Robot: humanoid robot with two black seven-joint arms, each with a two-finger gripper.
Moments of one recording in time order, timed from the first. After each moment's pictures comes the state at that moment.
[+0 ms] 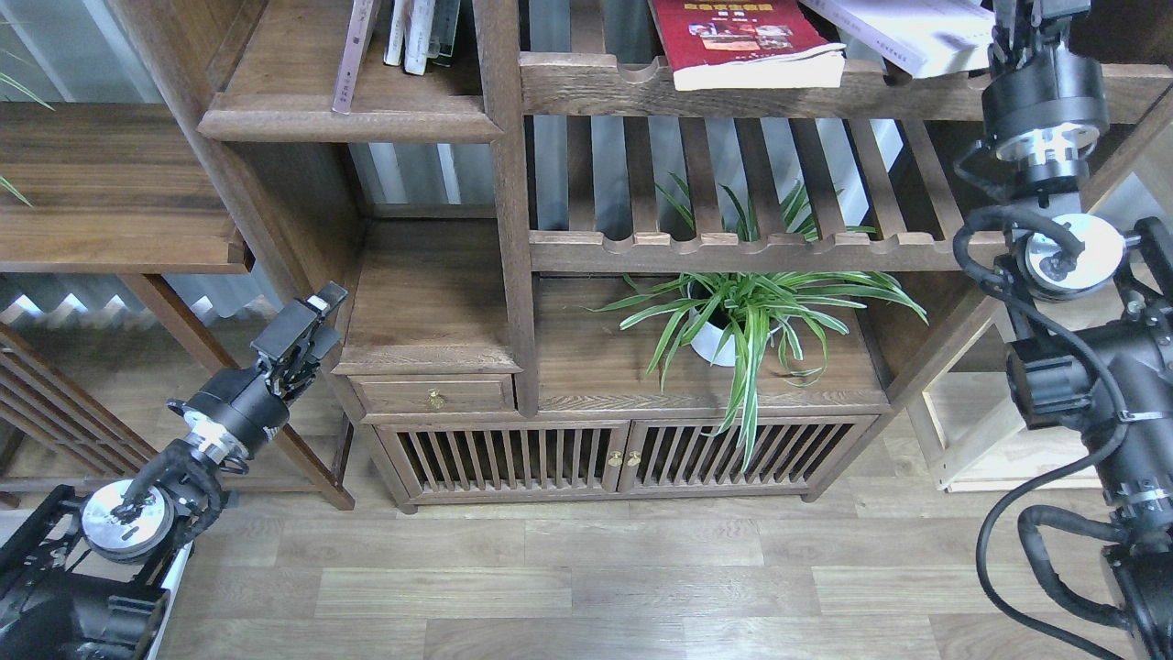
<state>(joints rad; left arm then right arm) -0.26 0.15 -1.32 -0.92 -0.11 -0.49 0.37 0.64 -0.32 1.40 1.05 0.13 0.35 0.18</state>
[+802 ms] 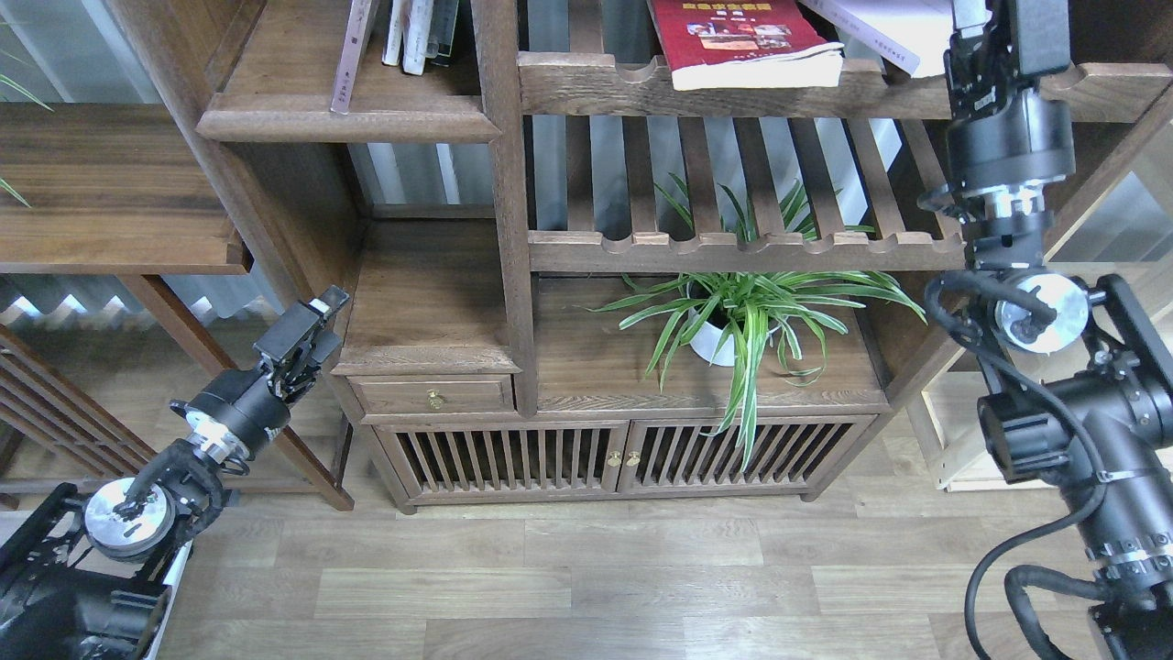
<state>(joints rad) -0.28 0.15 -1.32 -0.87 -0.11 -0.49 0.38 0.49 -0.27 1.38 1.21 0.13 0.58 0.16</state>
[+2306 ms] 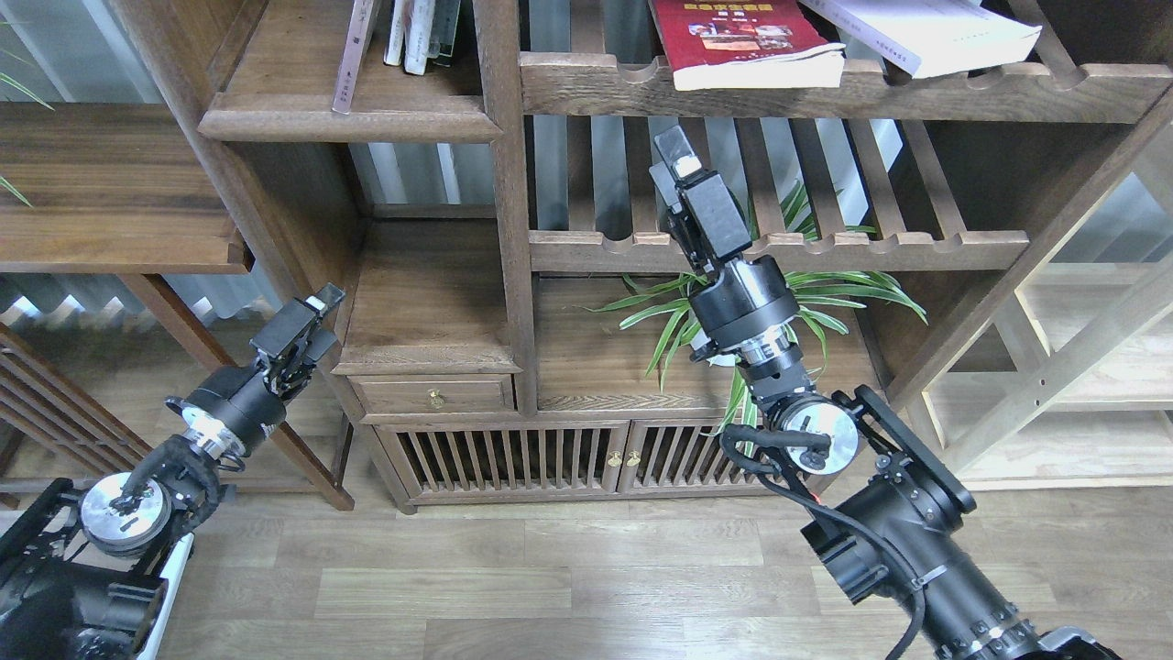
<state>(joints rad) -0.30 0.16 -1.31 -0.85 -0.12 -0.49 0.38 0.36 0.02 1.12 1.19 -0.07 0.54 0.17</state>
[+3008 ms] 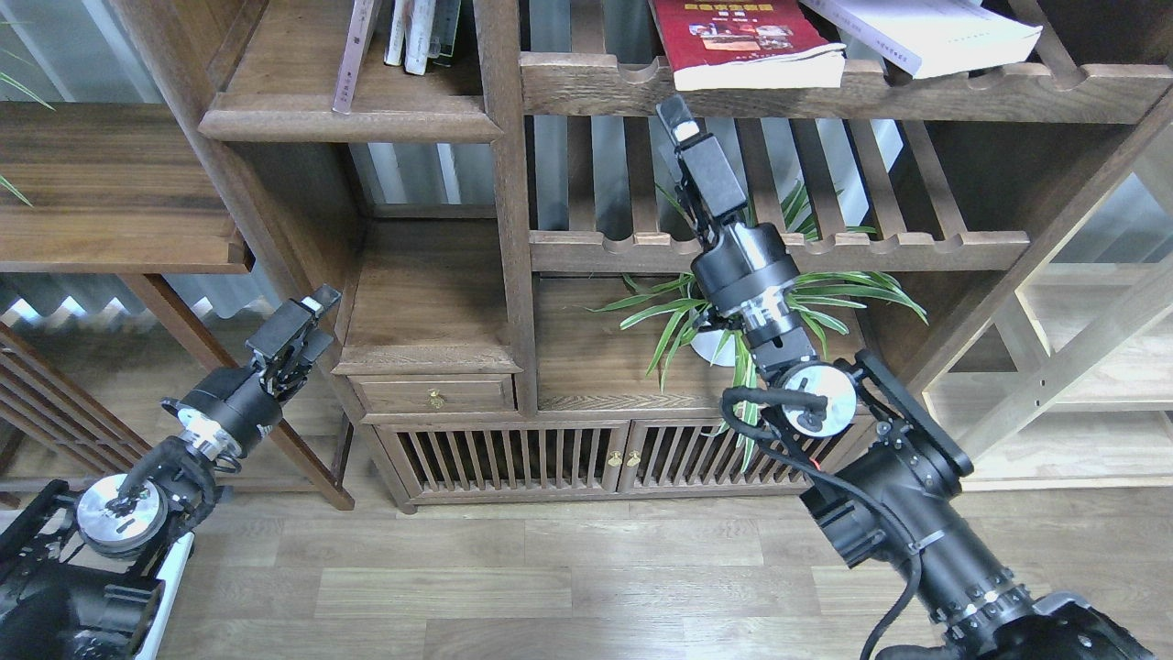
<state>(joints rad) -0.29 0.16 -1.32 -0.85 -0.12 -0.49 0.37 0.45 0.01 1.15 1.16 -0.05 0.41 0.17</state>
